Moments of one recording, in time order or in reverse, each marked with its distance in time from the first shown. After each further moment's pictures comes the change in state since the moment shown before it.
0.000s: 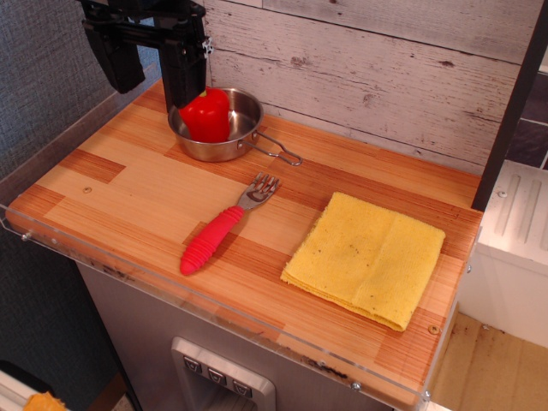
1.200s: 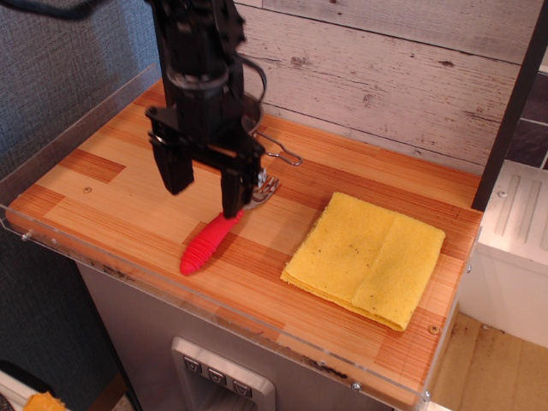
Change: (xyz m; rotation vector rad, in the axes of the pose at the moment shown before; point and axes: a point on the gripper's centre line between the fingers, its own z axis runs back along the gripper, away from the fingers) arm -0.010 -0.032 -0.093 0.070 0.083 -0.042
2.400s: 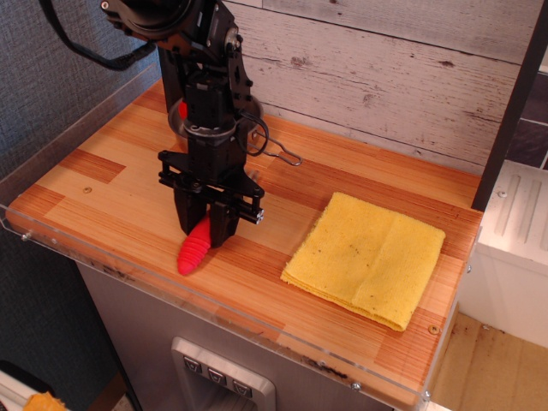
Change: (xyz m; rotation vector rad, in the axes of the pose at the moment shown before) arm 0.002 0.003 -0.050 -0.023 0.119 -0.016
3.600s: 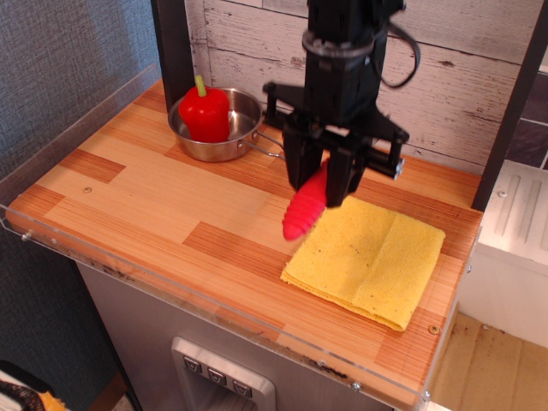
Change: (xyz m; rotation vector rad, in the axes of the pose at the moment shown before) arm -0.001 -0.105 0.095 -0.012 -0.136 -0.082
